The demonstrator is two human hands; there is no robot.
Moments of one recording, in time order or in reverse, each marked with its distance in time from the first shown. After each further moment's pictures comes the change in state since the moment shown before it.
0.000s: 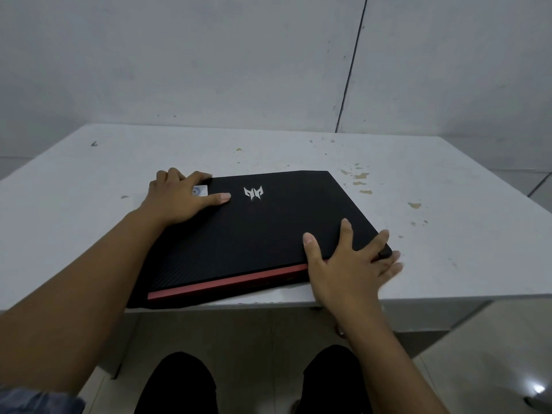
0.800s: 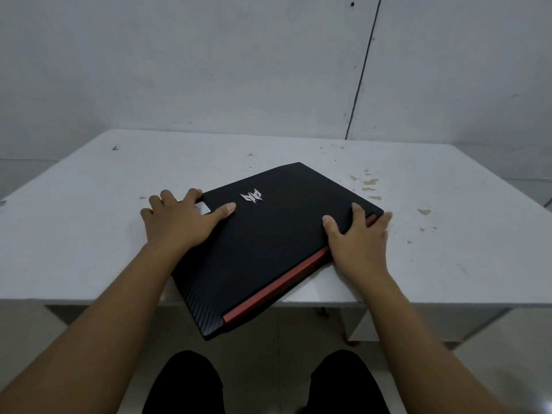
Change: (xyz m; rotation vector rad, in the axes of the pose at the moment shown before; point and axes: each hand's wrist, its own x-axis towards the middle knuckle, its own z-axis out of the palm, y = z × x) left_hand -0.060 0.014 0.005 0.037 0.113 -0.268; right_hand 0.045 -0.001 -0.012 0.268 -0.051 -0.084
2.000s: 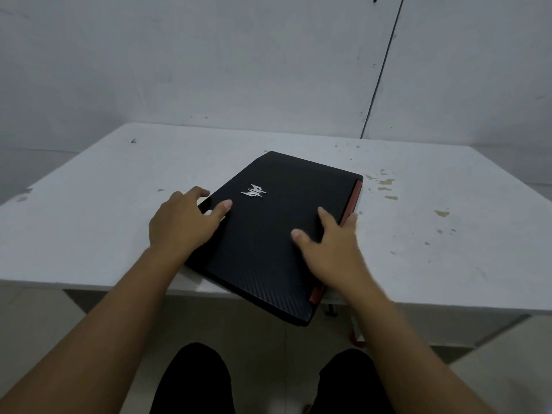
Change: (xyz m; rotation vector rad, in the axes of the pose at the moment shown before) left_hand -0.016 -0.019 -0.003 -0.200 0.121 -0.004; right_hand -0.032 -0.035 0.030 0.044 -0.205 -0.132
